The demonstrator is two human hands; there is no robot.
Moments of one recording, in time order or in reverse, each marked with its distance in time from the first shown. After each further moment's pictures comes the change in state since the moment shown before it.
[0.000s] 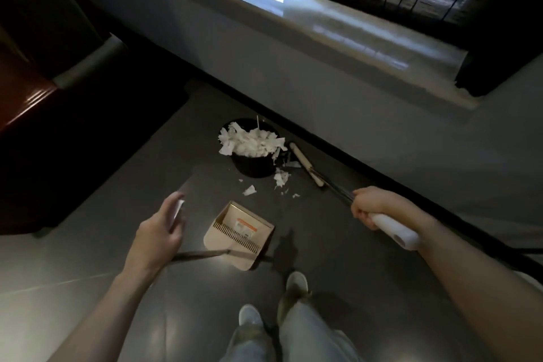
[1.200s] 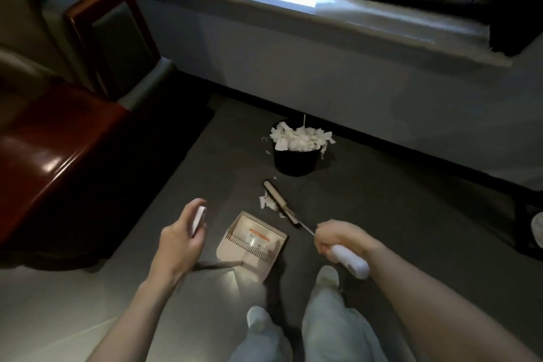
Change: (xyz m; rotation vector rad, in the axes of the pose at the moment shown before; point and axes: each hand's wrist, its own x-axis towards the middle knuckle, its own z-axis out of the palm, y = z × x) left_hand 0.015 -0.232 -0.188 -0.091 -0.094 0.137; right_hand -0.121 -0.100 0.390 -0.253 -0.040 -0.136
